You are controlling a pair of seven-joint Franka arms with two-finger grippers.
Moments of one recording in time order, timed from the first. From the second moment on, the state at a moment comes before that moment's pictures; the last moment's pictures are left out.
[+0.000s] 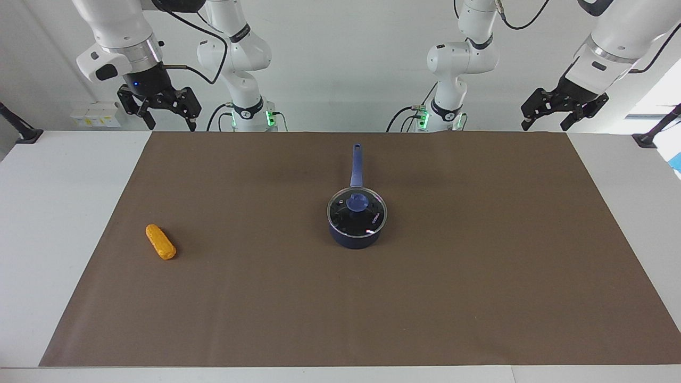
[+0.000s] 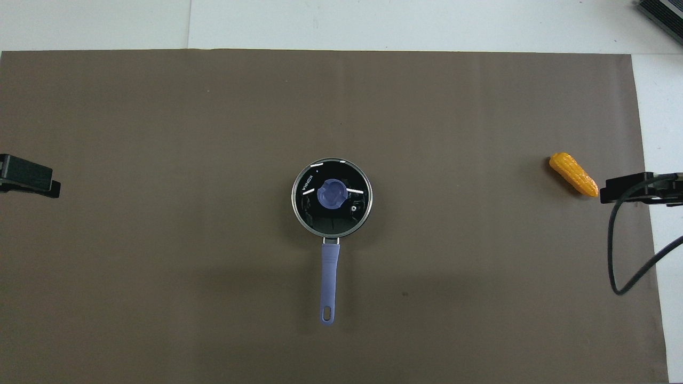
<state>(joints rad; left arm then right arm) 0.00 0.01 -0.04 -1.44 -0.04 1.37 0.00 0.03 -0.11 -0.05 -1.65 -0.02 1.55 0.06</state>
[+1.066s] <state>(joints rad) -0.04 0.02 -0.05 -1.48 -0.04 1.38 0.08 0.03 -0.11 -0.05 -1.63 -0.02 1.55 0.06</state>
